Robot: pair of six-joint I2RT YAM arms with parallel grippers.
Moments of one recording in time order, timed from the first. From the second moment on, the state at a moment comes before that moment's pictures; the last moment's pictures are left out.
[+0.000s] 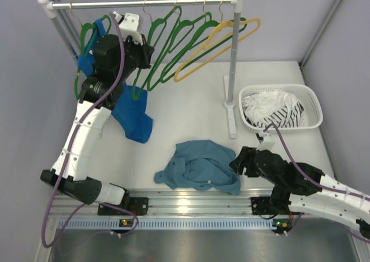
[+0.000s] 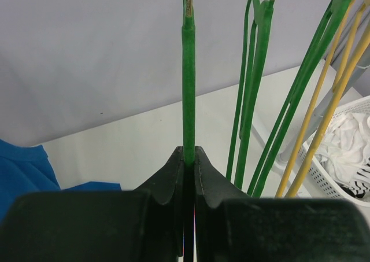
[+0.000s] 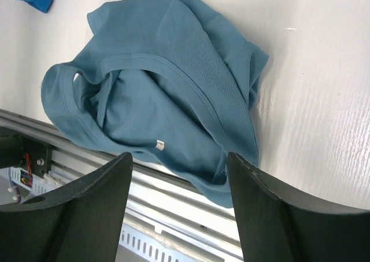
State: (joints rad) left arm -0.36 1.42 1.81 -0.47 0.03 -0.04; right arm 1.12 0.50 0.60 -0.81 0.42 0.97
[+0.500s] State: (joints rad) left arm -0.36 1.13 1.46 -0.49 -0.03 -0.07; right arm 1.12 0.53 0.59 -0.80 0.41 0.96
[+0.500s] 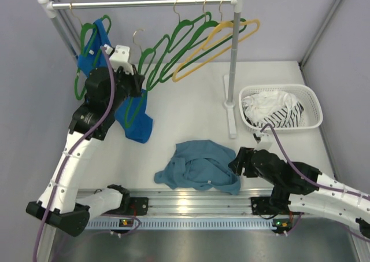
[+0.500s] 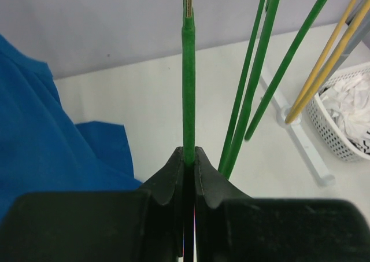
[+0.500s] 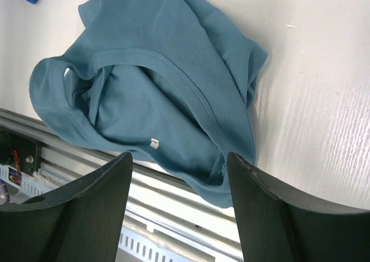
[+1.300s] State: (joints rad) left arm -0.36 0.60 0.96 -0.74 0.26 -0.19; right arm 1.12 0.61 0.59 -0.79 0.41 0.92
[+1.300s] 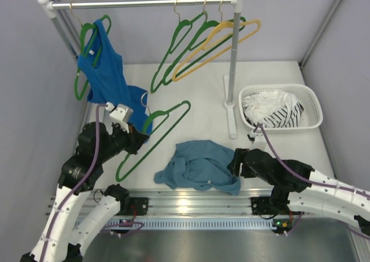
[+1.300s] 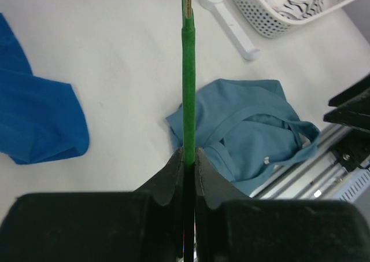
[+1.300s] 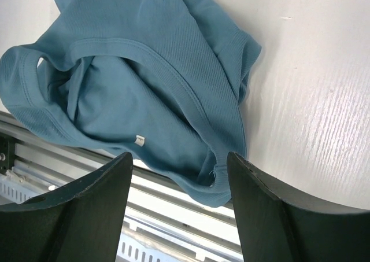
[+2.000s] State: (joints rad) left arm -0.36 0.61 0.99 -0.82 0.51 -0.16; right arm 1.12 0.75 0.56 -0.77 0.40 0.92
